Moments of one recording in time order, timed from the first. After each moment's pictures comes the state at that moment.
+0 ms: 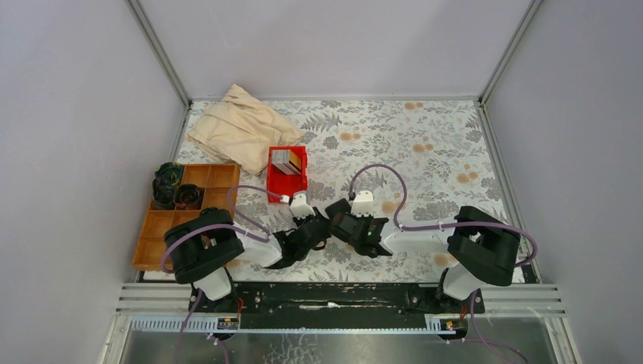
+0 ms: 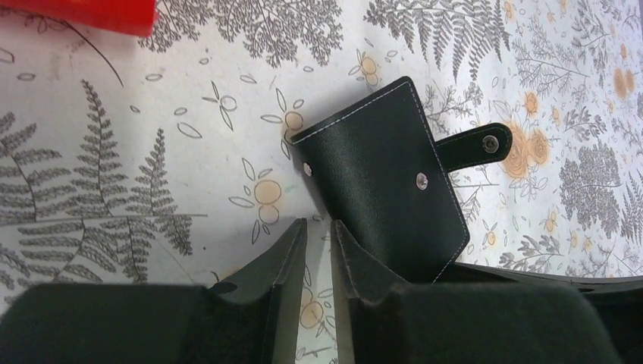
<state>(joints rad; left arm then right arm) -1.08 1.63 0.44 0.54 -0.62 -1.07 1.13 1.57 0.72 -0.31 0.66 0.93</state>
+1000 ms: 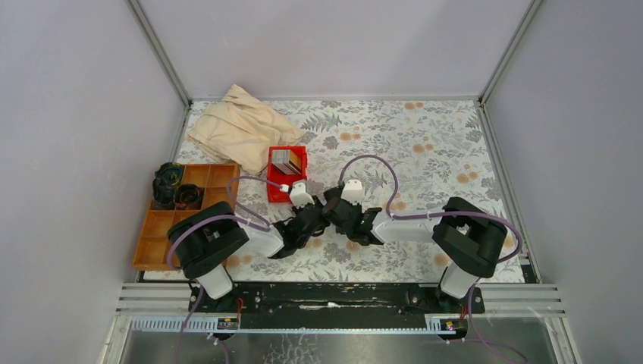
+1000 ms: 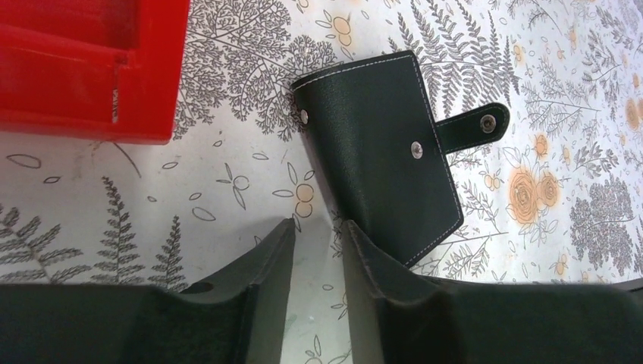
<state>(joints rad) -0.95 1.68 0.49 0.60 -0.53 -0.97 1.05 1.68 0.82 -0.14 0.54 0.80</state>
